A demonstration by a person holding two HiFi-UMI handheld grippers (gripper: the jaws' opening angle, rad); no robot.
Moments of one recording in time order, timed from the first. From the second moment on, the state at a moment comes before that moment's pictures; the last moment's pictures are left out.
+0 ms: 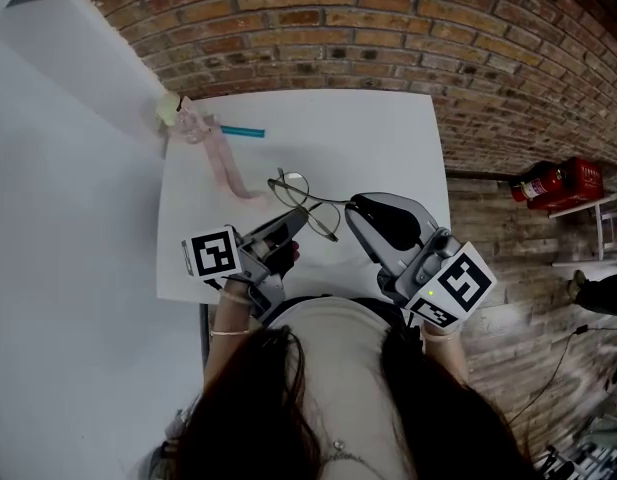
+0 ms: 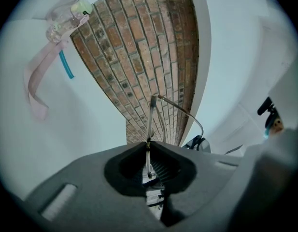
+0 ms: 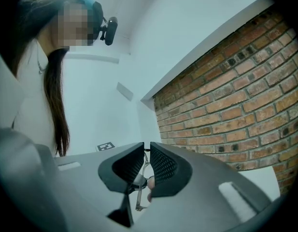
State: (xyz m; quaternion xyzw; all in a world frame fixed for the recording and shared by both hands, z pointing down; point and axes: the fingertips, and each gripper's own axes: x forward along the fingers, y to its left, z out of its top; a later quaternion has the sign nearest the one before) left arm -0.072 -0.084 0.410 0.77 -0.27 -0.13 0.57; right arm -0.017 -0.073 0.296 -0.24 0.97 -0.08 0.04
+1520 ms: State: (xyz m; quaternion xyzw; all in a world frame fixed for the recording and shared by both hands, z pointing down) left arm -0.057 -0.077 0.433 0.78 -0.29 -0.04 0.55; right arm -0.011 -0.087 0.282 -0.26 0.96 -0.08 0.05
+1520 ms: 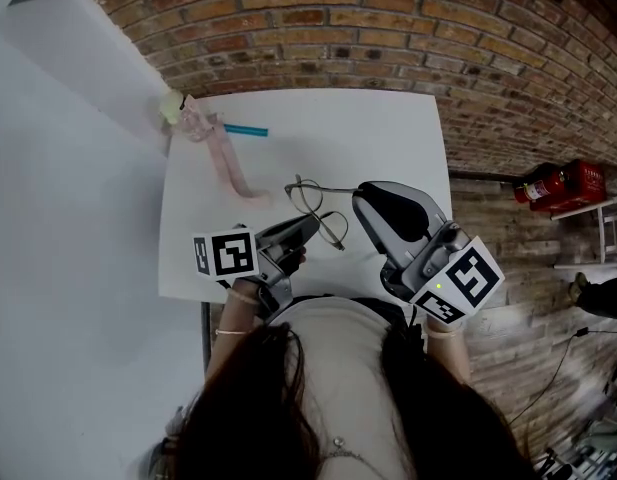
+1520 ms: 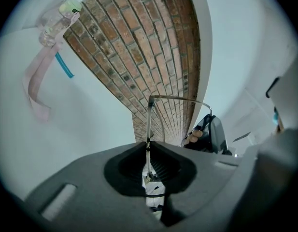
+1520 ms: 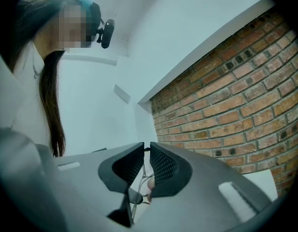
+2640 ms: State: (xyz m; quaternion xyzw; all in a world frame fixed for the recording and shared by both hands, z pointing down) left arm -0.047 -0.072 0.444 0.79 -0.27 -0.02 0.55; right arm -0.007 -0.092 0.281 -0.26 0.96 -0.08 0.06
